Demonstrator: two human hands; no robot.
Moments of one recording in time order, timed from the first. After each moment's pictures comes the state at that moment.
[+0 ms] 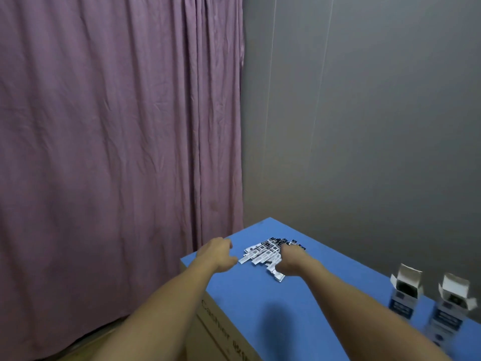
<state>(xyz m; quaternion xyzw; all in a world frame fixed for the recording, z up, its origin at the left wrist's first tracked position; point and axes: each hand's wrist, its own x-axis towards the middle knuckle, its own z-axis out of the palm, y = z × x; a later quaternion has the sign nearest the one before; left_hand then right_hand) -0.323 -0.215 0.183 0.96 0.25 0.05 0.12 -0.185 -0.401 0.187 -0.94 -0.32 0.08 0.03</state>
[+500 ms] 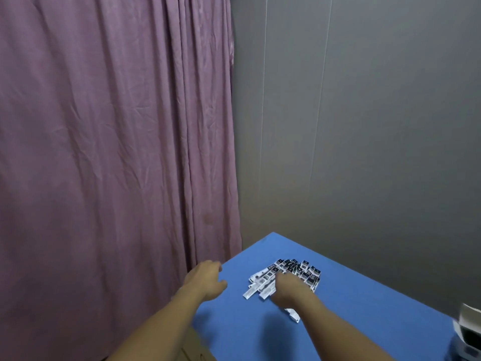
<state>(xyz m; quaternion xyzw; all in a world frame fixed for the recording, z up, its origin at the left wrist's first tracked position) -0.241 -0.098 0.142 0.97 0.24 0.02 0.11 -0.111 -0.302 0.127 -0.95 -0.29 0.11 0.05</state>
